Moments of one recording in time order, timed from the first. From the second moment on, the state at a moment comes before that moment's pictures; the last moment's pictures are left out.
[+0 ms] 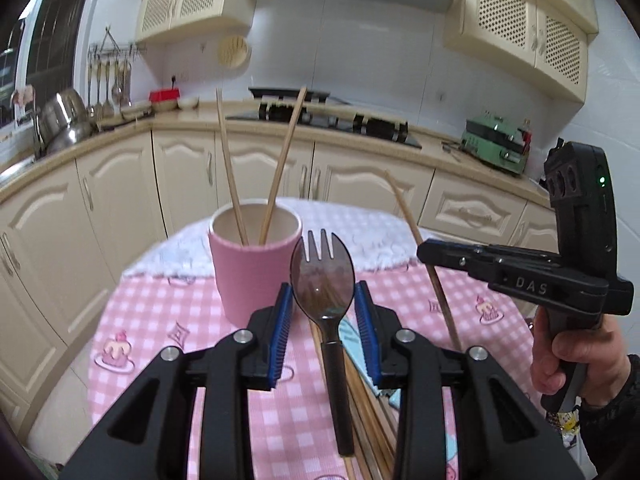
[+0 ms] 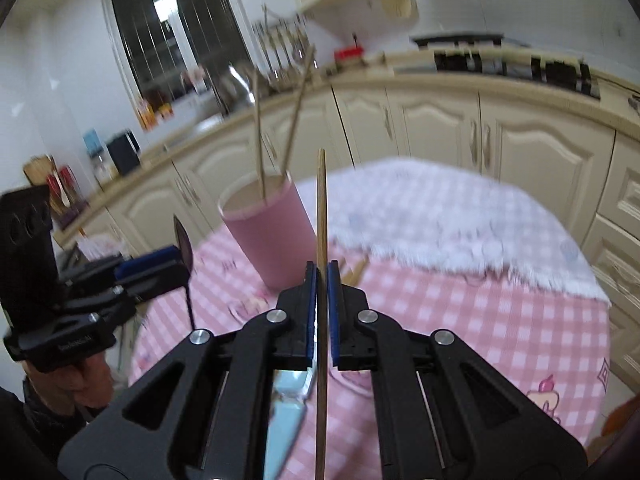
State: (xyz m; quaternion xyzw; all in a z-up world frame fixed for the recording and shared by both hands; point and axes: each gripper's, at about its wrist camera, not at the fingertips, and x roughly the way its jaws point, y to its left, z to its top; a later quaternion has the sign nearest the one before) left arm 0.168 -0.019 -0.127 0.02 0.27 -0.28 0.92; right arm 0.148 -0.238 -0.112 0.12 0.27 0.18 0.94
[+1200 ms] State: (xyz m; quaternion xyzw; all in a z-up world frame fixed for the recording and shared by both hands) left arm 0.252 -0.002 -0.023 -0.01 0.10 -0.23 0.97; right arm 0.224 -0.206 0.014 0.09 0.12 0.24 0.96
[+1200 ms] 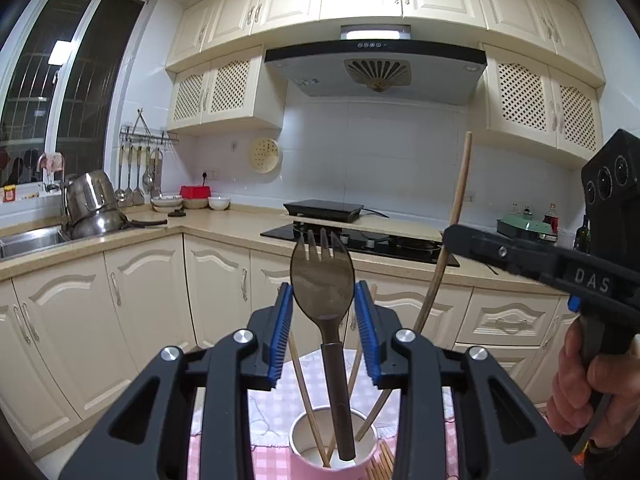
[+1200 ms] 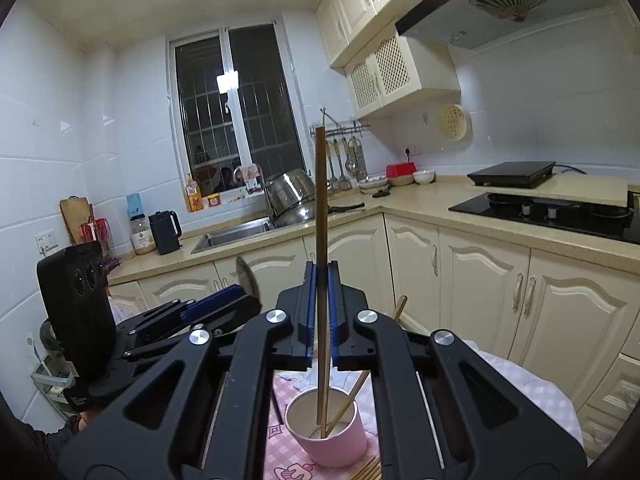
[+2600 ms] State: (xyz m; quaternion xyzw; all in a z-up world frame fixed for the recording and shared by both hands) left arm 0.192 0.022 -0.106 -0.02 0.20 -0.16 0.97; right arm 0.178 -0.217 -0.125 0.09 0.35 0.15 0.92
